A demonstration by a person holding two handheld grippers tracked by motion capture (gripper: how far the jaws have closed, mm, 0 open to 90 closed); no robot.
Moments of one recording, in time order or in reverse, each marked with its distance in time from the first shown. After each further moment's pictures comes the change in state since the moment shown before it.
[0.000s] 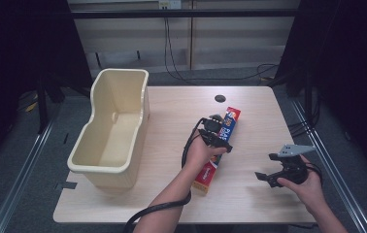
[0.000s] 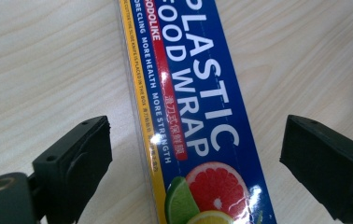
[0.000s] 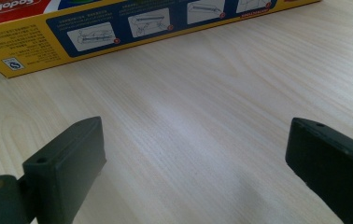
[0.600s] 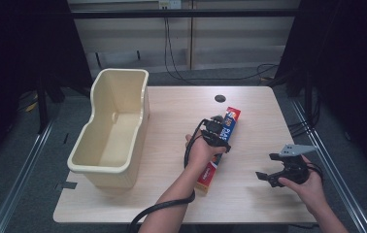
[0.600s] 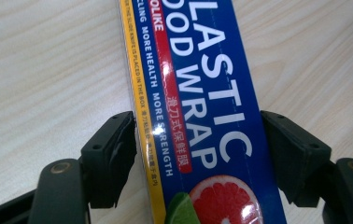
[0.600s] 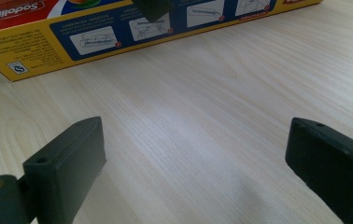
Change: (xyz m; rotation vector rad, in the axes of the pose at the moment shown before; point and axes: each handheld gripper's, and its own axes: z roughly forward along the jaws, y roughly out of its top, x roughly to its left) left arm 0.000 0.002 0.011 0.034 0.012 -0.024; right arm -0.001 -0.001 -0.002 -0.014 0.006 0.010
